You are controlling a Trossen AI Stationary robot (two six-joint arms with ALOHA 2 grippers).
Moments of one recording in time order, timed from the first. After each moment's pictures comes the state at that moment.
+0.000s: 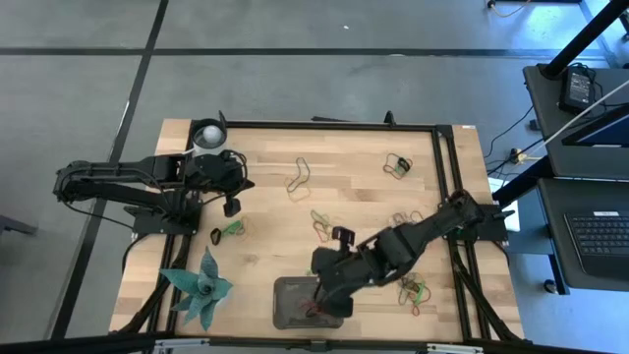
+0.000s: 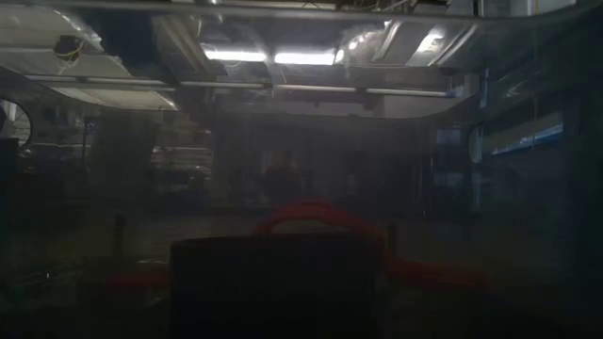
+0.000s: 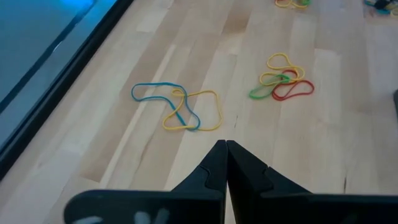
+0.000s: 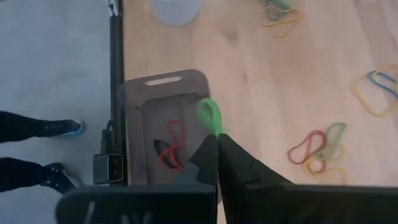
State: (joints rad) left arm 0.08 0.77 0.74 -0.68 -0.18 -0.14; right arm 0.52 2.10 2.33 -1.24 0.27 0.58
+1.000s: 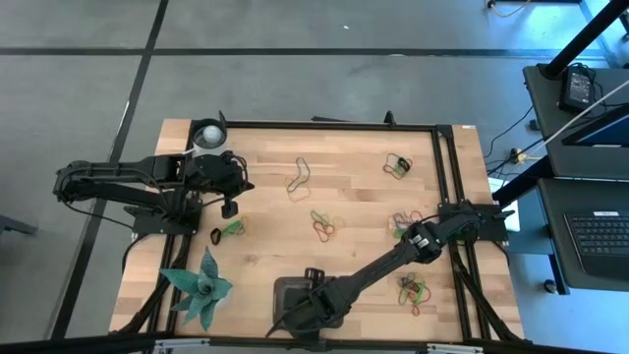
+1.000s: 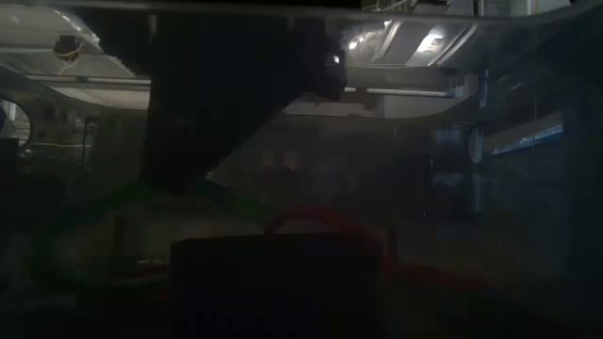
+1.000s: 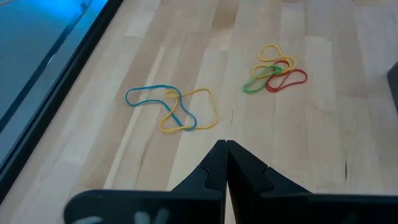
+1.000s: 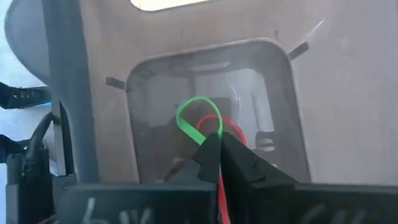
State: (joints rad) left arm 0.08 0.77 0.74 -0.69 -0.15 -0.06; right arm 0.54 2.54 2.33 -0.97 0.21 0.65
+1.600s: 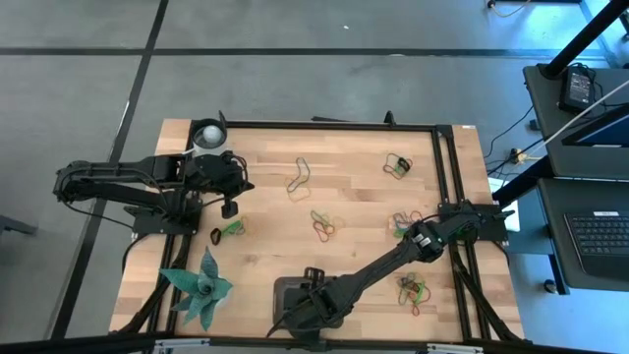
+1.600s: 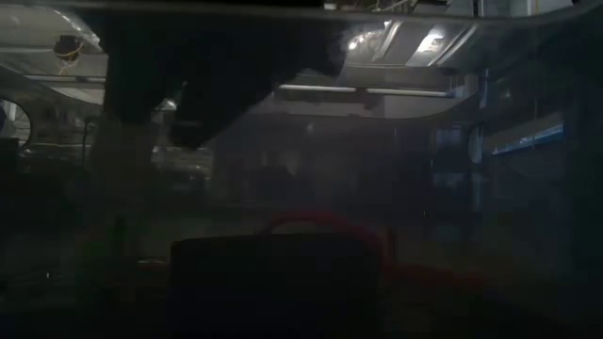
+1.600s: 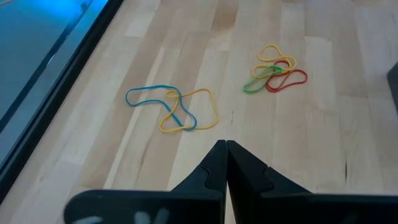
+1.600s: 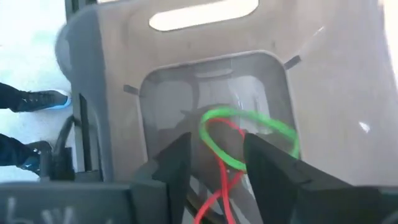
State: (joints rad) left arm 0.08 0.77 0.74 -0.68 -0.15 -0.06; right arm 0.54 2.51 2.36 -1.00 0.21 0.65
